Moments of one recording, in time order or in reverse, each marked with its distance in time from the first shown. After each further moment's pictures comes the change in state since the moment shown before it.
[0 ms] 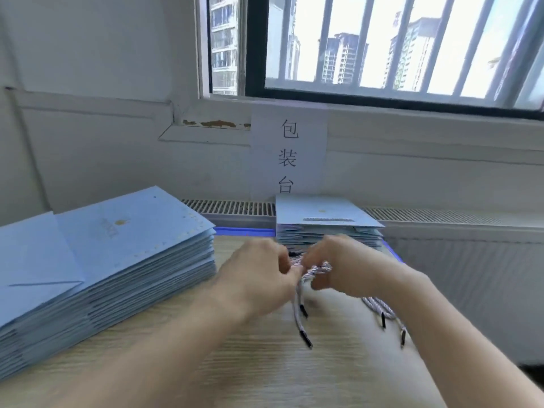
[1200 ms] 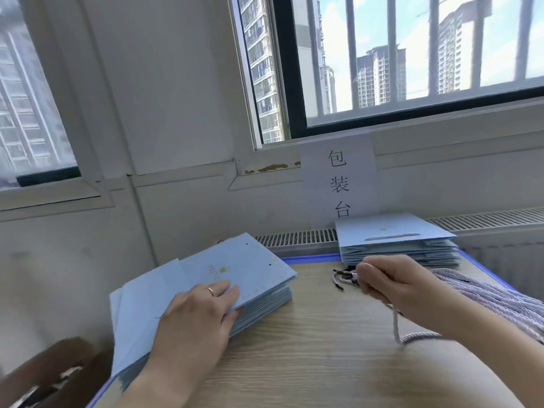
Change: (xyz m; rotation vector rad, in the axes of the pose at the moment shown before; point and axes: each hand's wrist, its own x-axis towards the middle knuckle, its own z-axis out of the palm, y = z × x) left_hand -0.106 -0.083 -0.093 0.713 0.425 0.053; right_hand -0.025 -0.041 0.018 0.753 0.351 -0.268
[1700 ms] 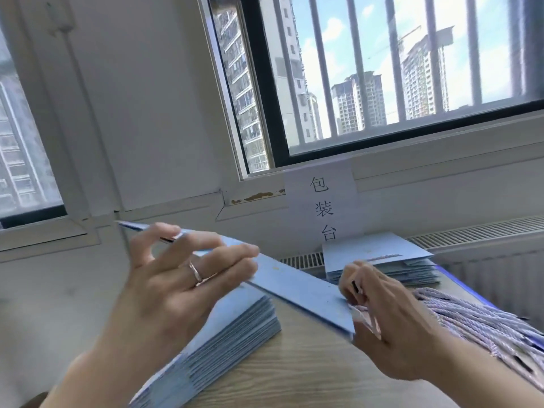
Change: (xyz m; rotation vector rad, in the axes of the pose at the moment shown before) left_hand 0.067 0.007 -0.093 0.008 0.641 0.719; right_hand -0.013 -0.027 0.004 -0.426 0.290 -0.615
